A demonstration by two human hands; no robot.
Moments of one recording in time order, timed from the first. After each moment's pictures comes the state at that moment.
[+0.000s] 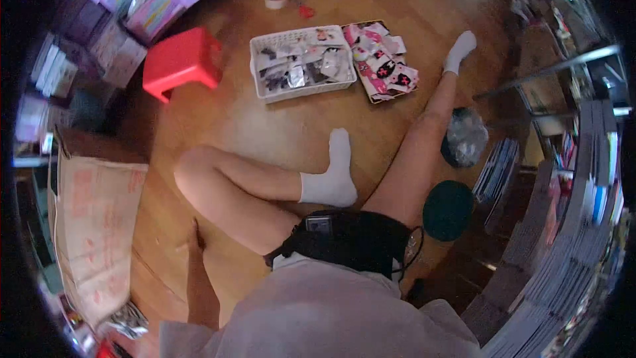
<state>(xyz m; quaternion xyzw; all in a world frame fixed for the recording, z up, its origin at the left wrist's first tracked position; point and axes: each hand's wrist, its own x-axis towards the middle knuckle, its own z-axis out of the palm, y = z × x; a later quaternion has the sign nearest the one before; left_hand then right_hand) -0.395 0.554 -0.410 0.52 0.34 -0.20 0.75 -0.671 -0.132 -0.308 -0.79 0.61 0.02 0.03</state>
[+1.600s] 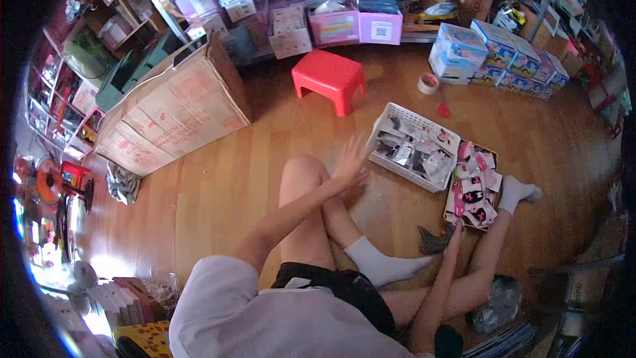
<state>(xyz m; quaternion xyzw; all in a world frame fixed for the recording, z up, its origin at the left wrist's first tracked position) -0.152 0.140 -0.236 0.96 -0.13 0.14 0.20 -0.212 -0.287 -0.356 -0.64 0.32 0.03 0.69</state>
